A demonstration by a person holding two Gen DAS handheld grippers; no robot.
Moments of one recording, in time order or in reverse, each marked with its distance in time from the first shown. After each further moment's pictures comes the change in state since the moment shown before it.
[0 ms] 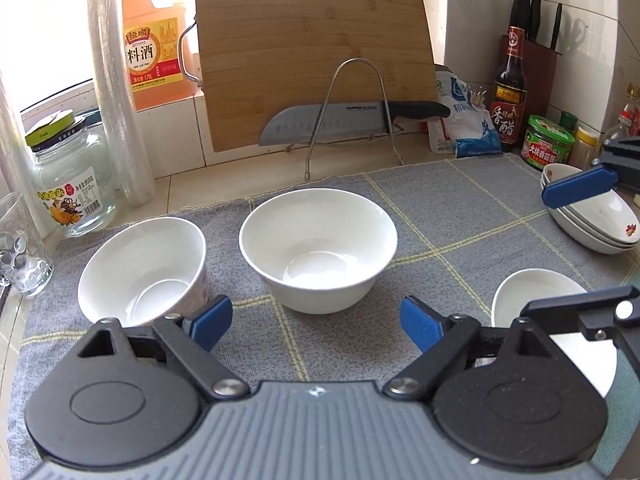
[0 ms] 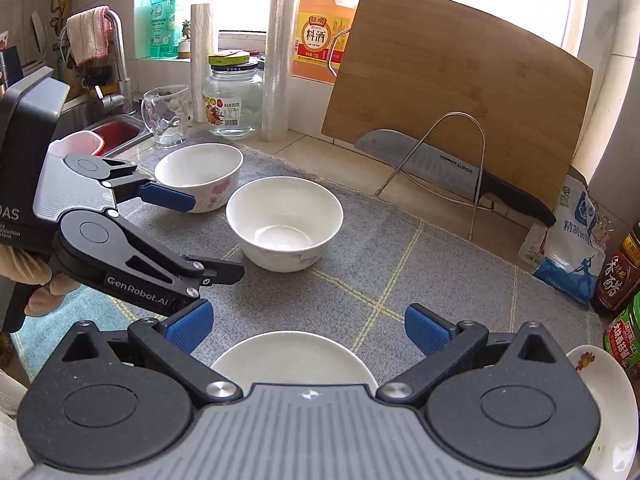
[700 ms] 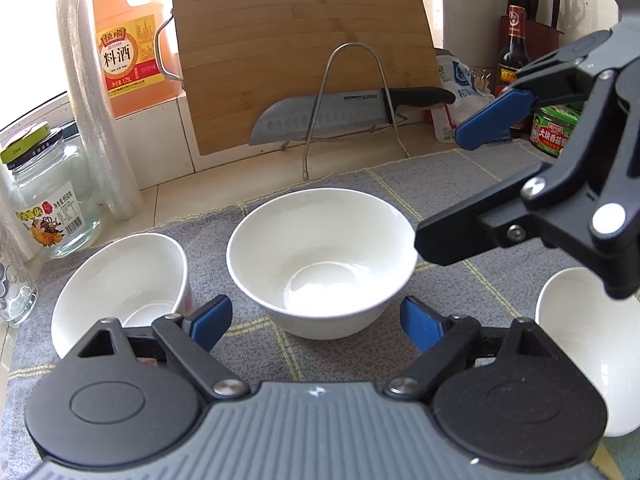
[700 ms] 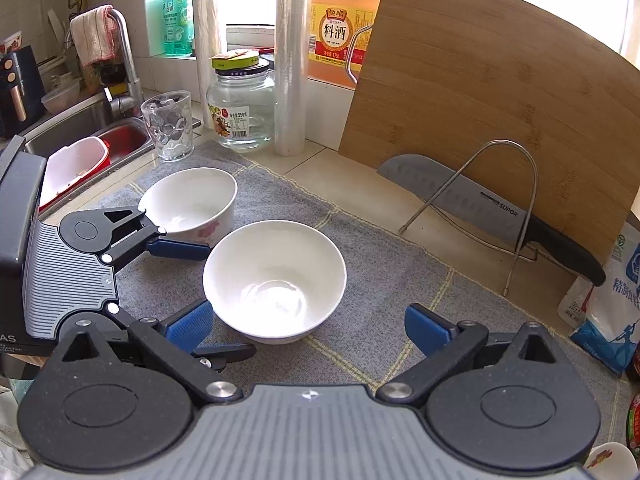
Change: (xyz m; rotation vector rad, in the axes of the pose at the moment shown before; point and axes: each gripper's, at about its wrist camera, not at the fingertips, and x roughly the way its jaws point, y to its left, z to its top) left arm 0.036 -0.002 0.003 0.059 0.001 -0.003; right arm 0.063 -0.020 0.057 -0.051 0.046 0.133
